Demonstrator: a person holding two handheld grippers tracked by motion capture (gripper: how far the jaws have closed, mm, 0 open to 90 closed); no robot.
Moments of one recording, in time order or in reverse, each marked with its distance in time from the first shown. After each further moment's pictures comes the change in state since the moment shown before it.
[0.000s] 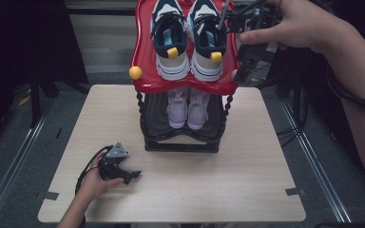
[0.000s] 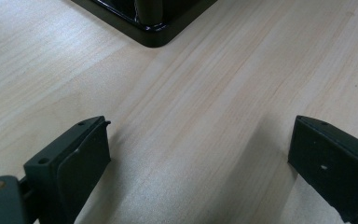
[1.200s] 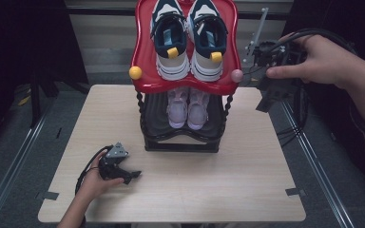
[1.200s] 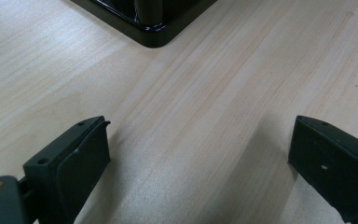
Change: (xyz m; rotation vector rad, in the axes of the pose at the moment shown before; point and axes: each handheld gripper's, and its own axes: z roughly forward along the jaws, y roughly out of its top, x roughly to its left) left arm 0.000 0.000 0.000 0.005 -0.004 0.001; right arm 0.009 -0.065 0.045 0.024 0.059 0.045
